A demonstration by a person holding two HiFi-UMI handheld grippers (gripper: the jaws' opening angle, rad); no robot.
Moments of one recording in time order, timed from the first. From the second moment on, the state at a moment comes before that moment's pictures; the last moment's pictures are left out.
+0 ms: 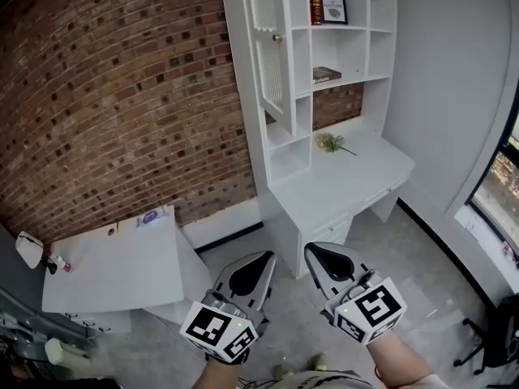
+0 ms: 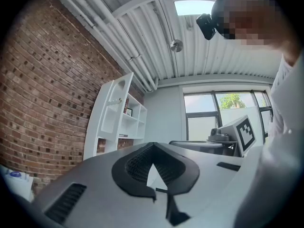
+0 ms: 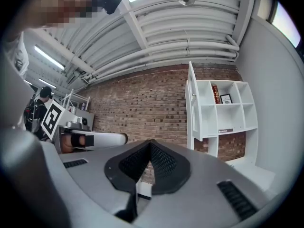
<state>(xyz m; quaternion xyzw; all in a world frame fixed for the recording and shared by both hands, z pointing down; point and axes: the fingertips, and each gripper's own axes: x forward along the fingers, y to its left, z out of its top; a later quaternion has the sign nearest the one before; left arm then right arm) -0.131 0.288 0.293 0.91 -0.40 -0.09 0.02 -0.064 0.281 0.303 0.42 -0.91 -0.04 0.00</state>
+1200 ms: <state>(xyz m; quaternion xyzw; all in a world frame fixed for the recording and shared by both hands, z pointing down) -0.150 0.214 0.299 0.91 -0.40 -0.08 0.01 -0.093 0.197 0.300 0.41 -0.91 -0.05 -0.04</state>
